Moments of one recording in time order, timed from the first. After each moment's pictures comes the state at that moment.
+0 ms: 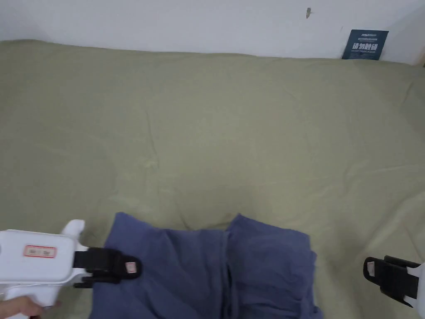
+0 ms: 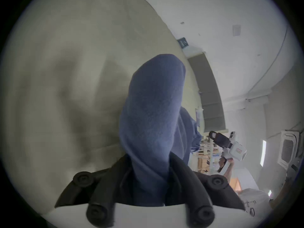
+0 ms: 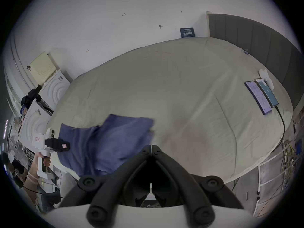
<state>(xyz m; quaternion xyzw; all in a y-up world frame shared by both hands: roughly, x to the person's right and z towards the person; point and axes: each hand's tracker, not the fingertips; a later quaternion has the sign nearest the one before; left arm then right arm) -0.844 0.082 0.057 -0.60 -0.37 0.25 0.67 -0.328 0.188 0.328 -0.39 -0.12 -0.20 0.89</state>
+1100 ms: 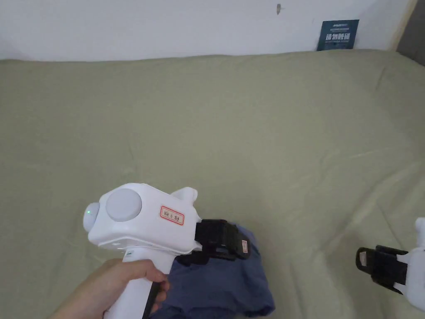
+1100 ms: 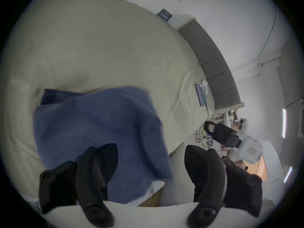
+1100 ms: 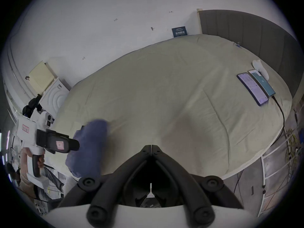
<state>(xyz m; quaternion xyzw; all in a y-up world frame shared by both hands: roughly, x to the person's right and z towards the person) -0.590 0.156 0.114 -0.61 -0.43 0.08 0.66 -0.299 0.185 0.359 -0.37 -0.14 -0.24 0.89</state>
